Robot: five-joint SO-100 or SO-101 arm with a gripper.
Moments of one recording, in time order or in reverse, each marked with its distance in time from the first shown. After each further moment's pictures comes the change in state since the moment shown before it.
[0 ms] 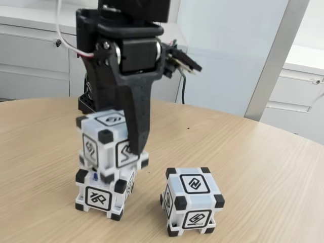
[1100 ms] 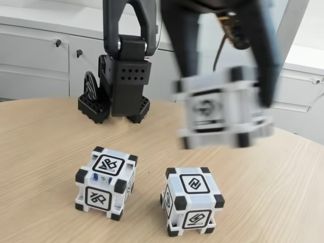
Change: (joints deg) arm -17.1 1.9 -17.8 -7.4 11.0
